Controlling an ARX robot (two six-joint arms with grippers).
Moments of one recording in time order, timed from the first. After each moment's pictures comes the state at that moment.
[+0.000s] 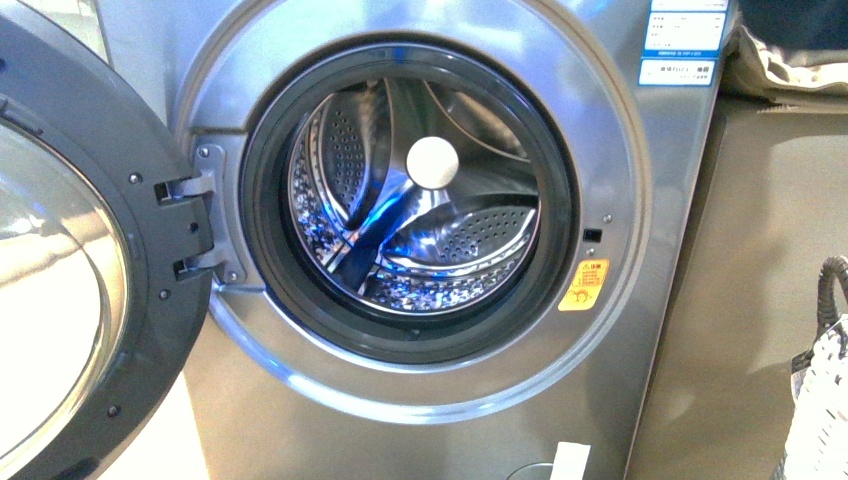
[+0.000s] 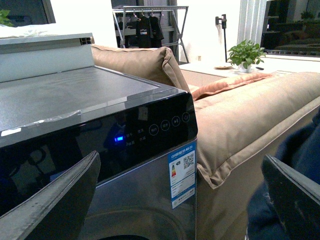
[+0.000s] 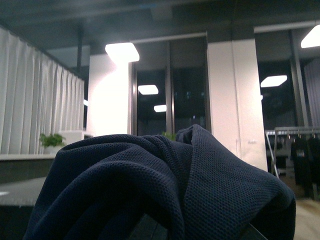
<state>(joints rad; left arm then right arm) -0.53 1.65 1.98 -0.11 0.16 0.11 -0.30 1.10 1.14 0.70 -0.28 0.23</state>
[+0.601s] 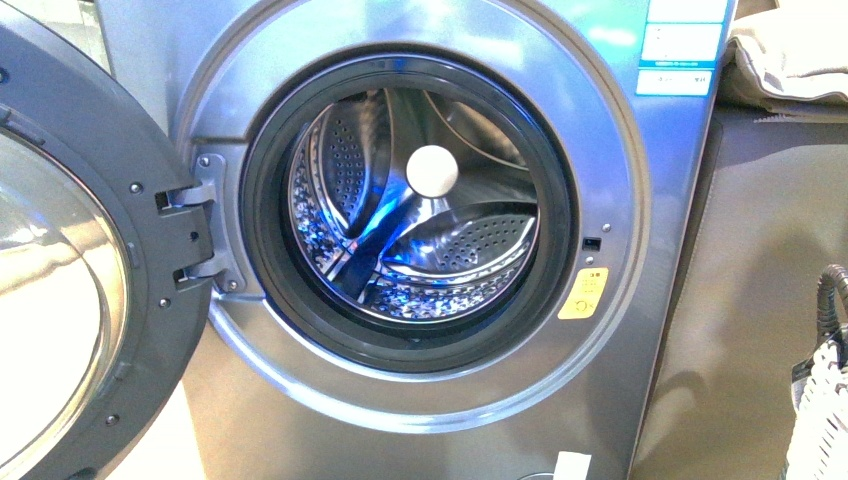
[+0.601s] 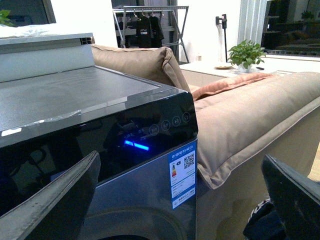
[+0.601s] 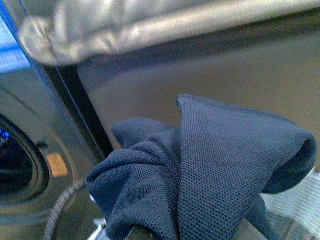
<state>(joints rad) -0.53 1.65 1.98 -0.11 0.16 0.11 -0.65 1.25 0.70 0.41 -0.63 0.07</state>
